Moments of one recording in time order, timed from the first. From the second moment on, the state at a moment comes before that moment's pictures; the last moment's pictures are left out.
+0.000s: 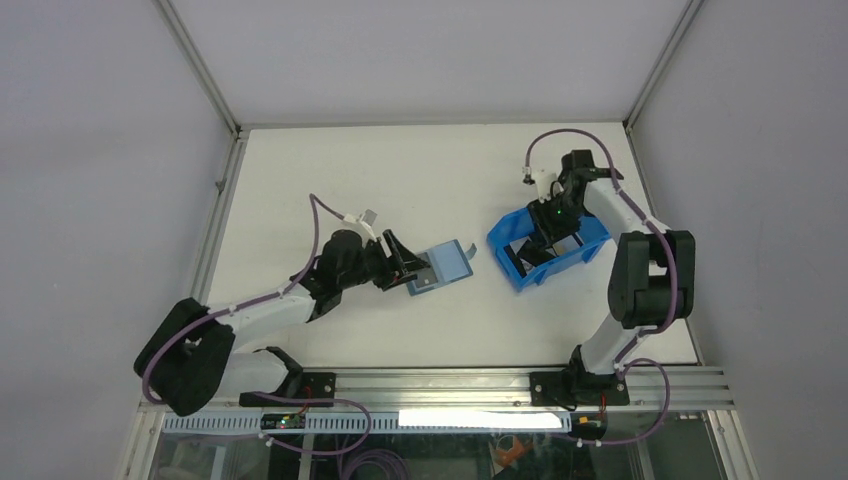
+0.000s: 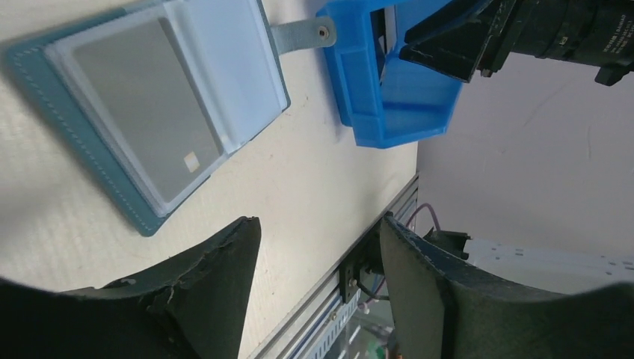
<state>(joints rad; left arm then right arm) -0.62 1.20 0.45 0.35 0.30 -1.11 0.04 1.69 1.26 -0.91 -0.29 -0.45</state>
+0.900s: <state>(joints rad) -0.66 1.49 0.60 0.43 0.41 -1.10 0.41 1.85 1.43 -0.88 -0.35 -0.54</state>
